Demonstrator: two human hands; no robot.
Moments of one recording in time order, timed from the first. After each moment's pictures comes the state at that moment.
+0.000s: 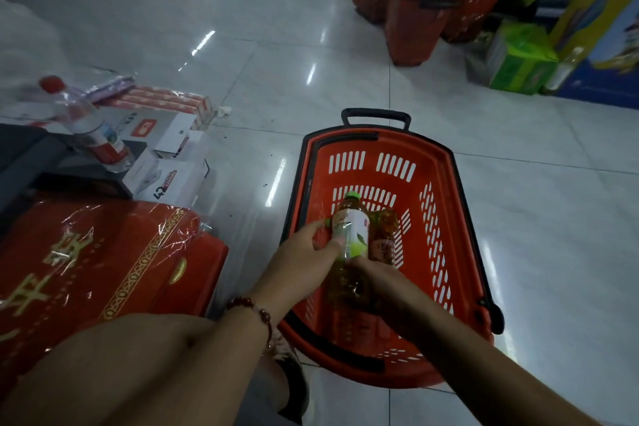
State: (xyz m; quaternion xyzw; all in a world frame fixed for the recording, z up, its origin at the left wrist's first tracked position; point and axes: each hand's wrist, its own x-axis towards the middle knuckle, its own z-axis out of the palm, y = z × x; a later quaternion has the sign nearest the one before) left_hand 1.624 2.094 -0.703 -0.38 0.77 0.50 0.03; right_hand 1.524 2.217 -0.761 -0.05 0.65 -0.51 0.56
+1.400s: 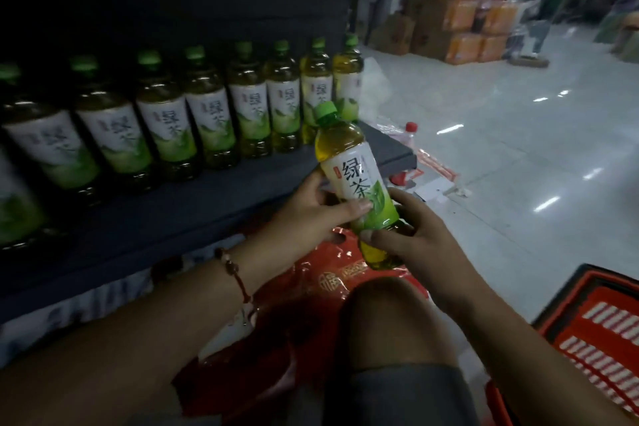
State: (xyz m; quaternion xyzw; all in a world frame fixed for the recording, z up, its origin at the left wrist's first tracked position) left_hand 1.932 2.050 -0.587 -0.46 0.57 0.53 -0.43; right_hand 1.751 2.071 -0.605 -0.61 0.47 -0.45 0.46
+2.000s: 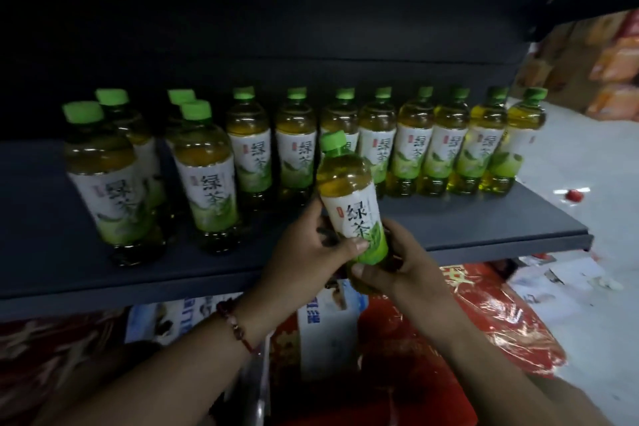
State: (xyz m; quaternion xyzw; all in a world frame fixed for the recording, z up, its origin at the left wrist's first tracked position) left_hand 2.114 2.094 -0.598 -0.57 0.52 0.32 -0.55; right_hand 1.955 2.043 -0.609 -0.68 0.31 -0.37 0.54
